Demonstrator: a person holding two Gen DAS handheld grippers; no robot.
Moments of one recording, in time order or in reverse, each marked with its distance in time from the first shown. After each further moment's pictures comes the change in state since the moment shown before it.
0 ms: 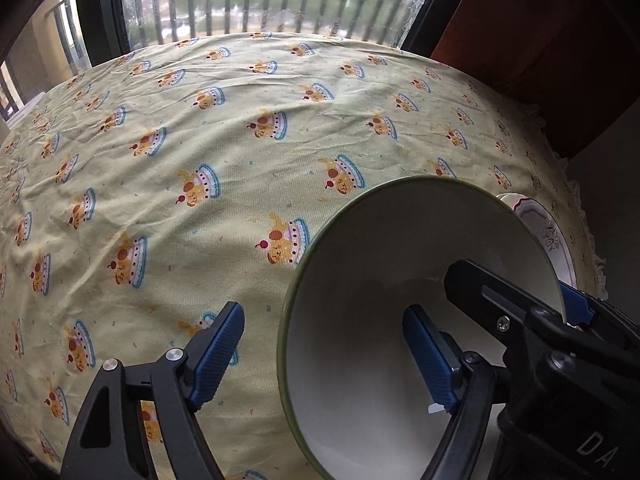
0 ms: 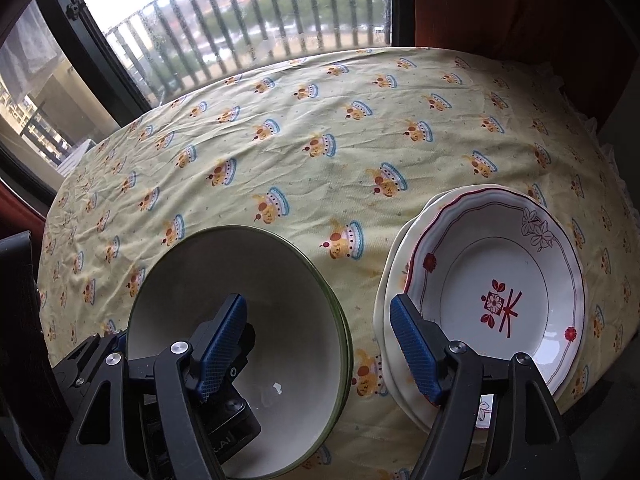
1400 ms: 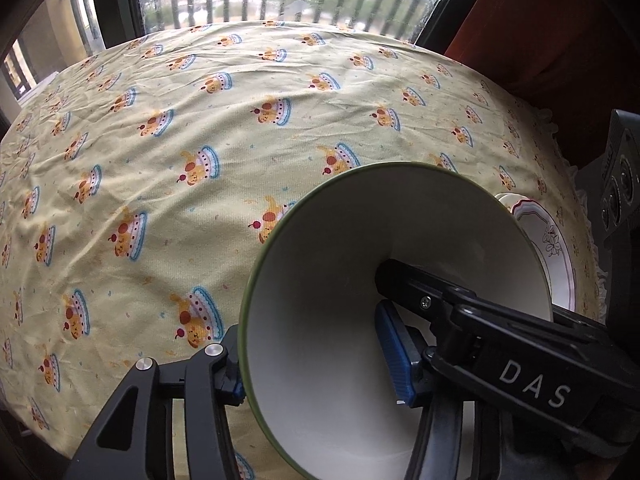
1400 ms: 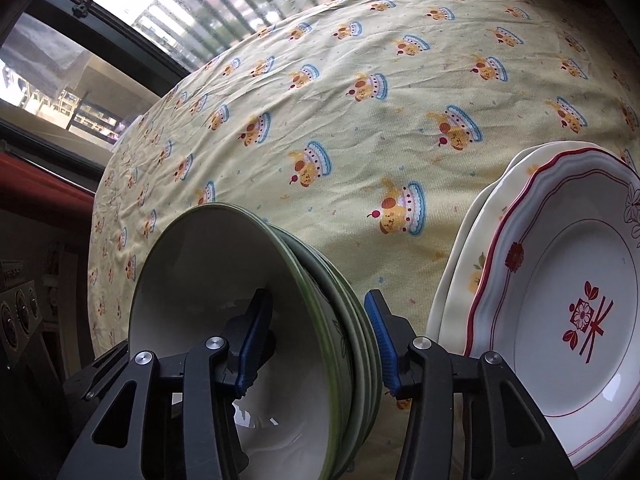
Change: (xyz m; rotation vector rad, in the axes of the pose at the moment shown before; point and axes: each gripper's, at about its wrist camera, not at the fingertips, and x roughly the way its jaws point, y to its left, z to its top) left arm -0.007 -0.009 -0.006 -0.076 0.025 0.034; right arm 0.051 -0.015 0.008 -0.002 0.190 0.290
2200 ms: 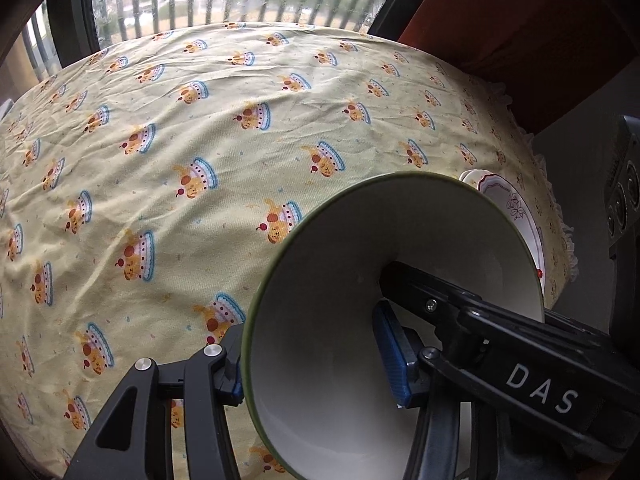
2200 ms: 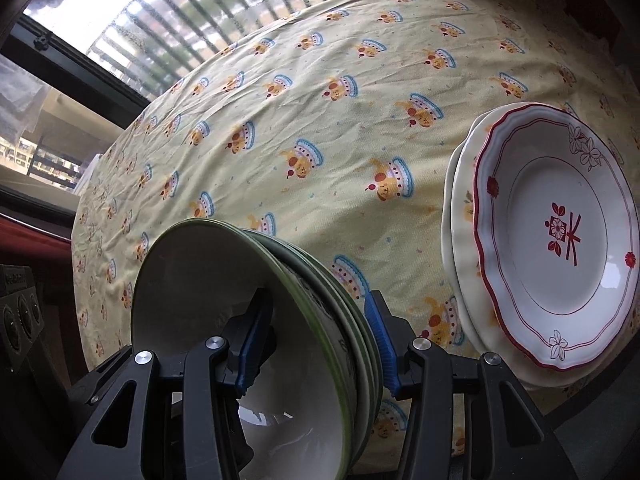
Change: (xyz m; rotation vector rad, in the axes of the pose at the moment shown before) left arm -0.024 0.026 0.008 0.161 0.062 -0.149; right arm -0.023 0.037 -0.023 0.188 -0.060 -0.148
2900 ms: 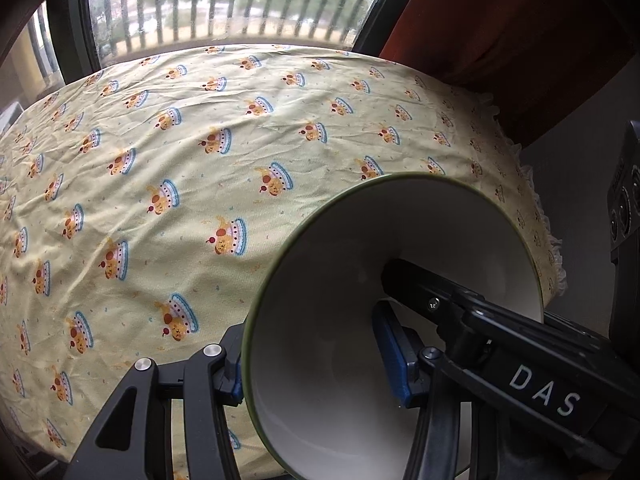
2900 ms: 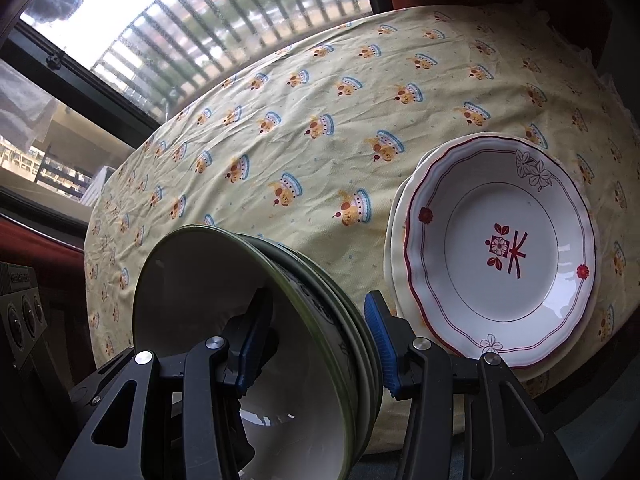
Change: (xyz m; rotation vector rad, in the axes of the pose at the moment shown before) left arm -0.019 -0.060 0.004 -0.039 -0.054 0.012; right arm -0.053 -0.032 0.008 -0.027 -0.051 0.020
